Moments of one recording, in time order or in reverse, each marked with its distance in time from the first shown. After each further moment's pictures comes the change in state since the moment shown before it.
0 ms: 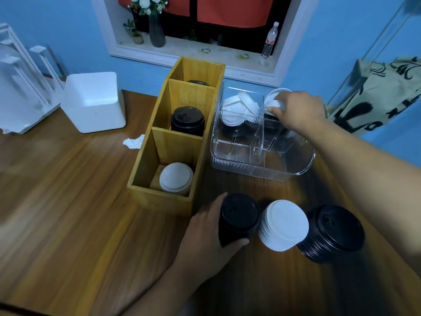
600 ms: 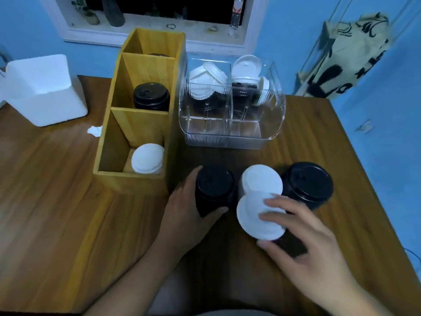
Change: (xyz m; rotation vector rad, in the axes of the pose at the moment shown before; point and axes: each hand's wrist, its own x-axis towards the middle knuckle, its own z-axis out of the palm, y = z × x) left_hand 0.001 0.001 0.000 -0.047 0.056 0.001; right_hand -0.358 -0.021 0.003 0.840 0.132 -0.158
